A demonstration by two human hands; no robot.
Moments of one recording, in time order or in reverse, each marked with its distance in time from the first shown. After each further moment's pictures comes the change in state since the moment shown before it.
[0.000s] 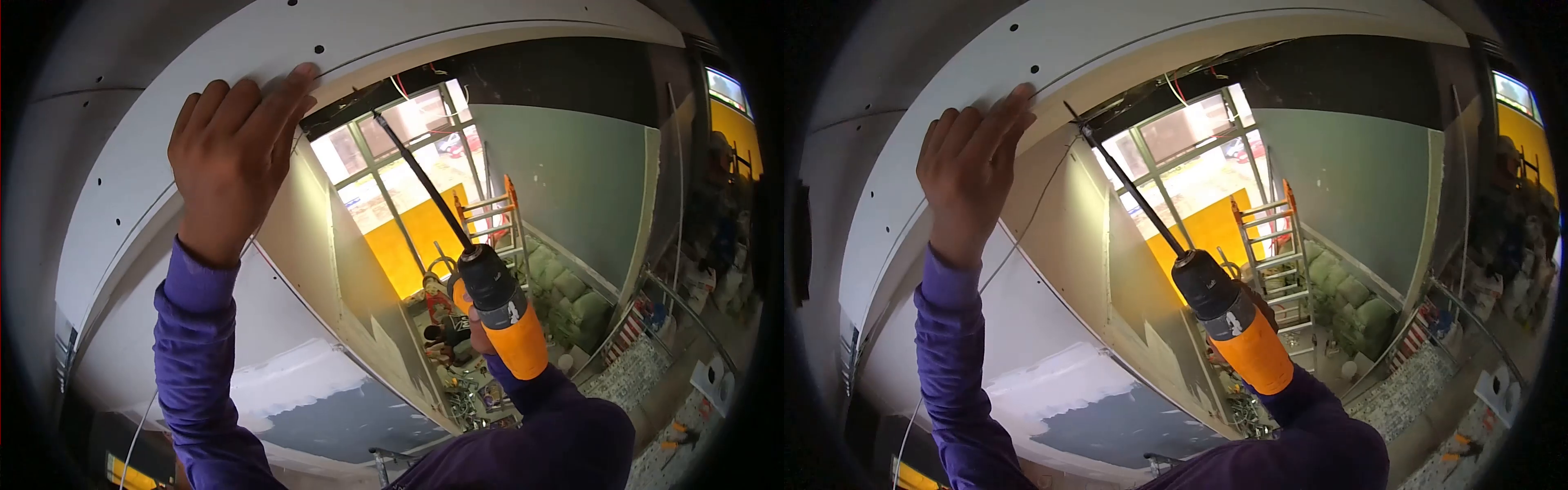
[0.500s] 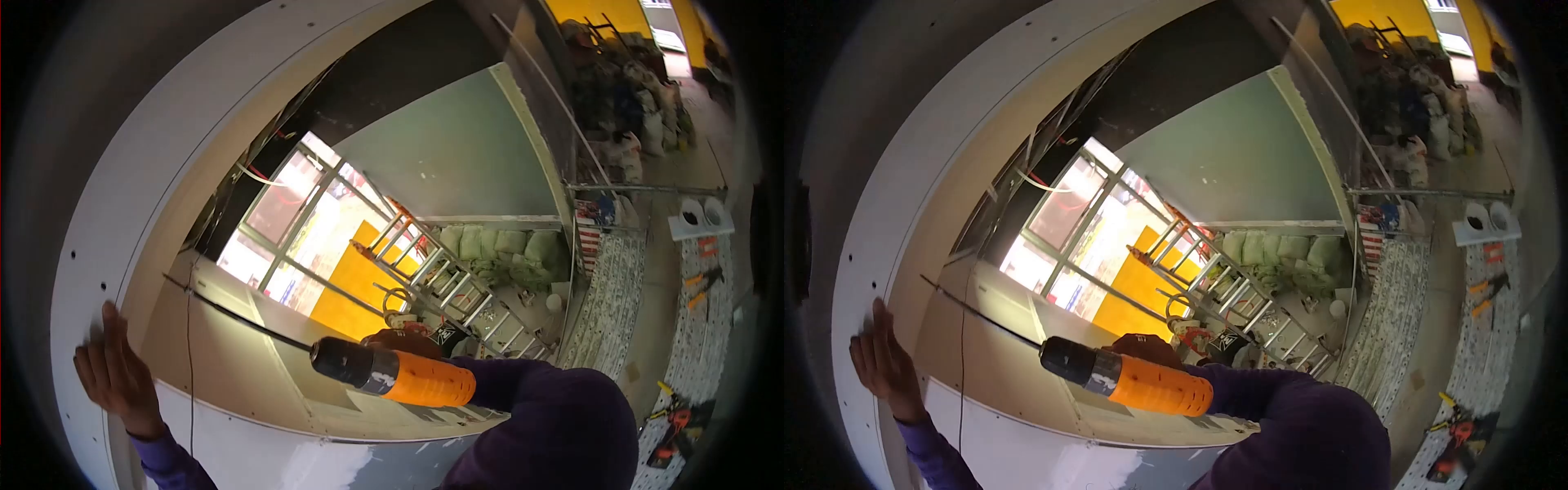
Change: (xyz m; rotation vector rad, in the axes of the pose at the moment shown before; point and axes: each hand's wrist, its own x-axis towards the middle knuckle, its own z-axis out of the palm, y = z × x) left_hand 0.011 -0.002 0.010 0.148 -0.020 0.149; right_hand 0.035 -0.018 -0.027 -0.112 -0.249 -0.245
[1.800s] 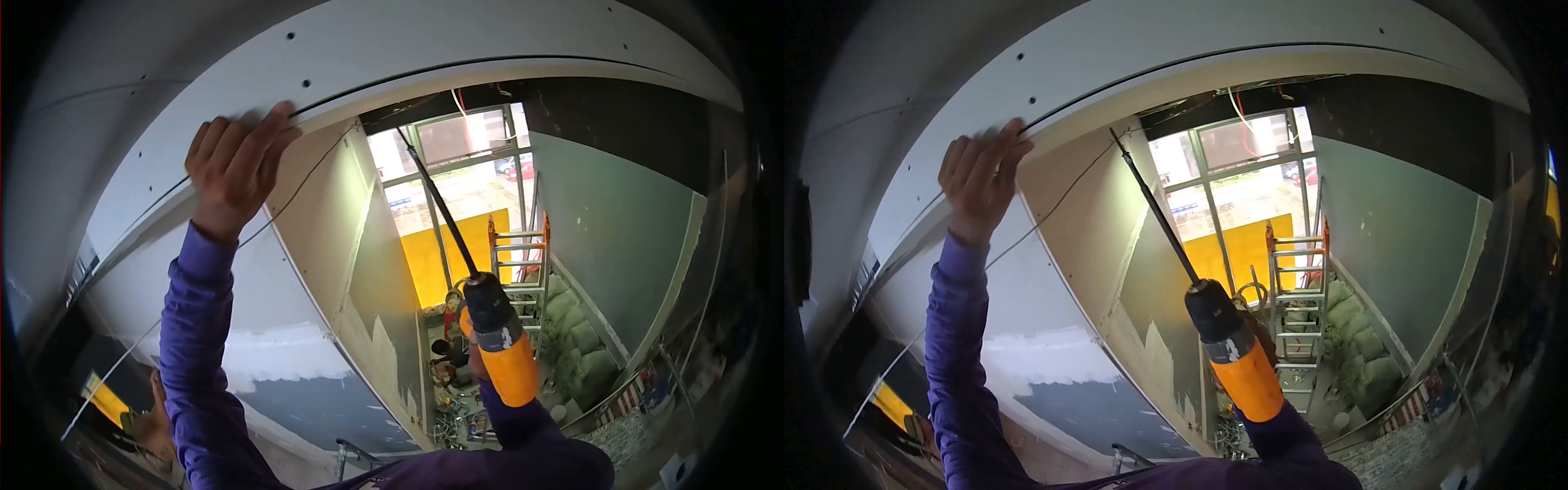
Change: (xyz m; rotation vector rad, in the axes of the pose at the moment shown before) left_hand -0.001 0.010 -0.017 -0.046 -0.085 -0.142; right_hand -0.067 0.119 -0.033 -0.199 0.216 0.225
